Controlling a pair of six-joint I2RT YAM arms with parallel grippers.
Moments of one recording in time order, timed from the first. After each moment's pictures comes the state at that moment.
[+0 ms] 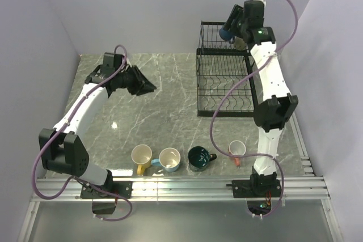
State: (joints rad) left arm -0.21 1.48 1.32 -0.55 0.54 -0.88; right arm 0.16 2.09 2.42 -0.71 0.09 0.46
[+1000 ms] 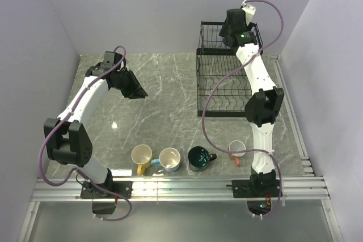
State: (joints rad) left arm -0.16 1.59 1.41 -0.83 0.40 -0.70; right arm 0.22 2.26 2.44 -0.64 0.46 0.44
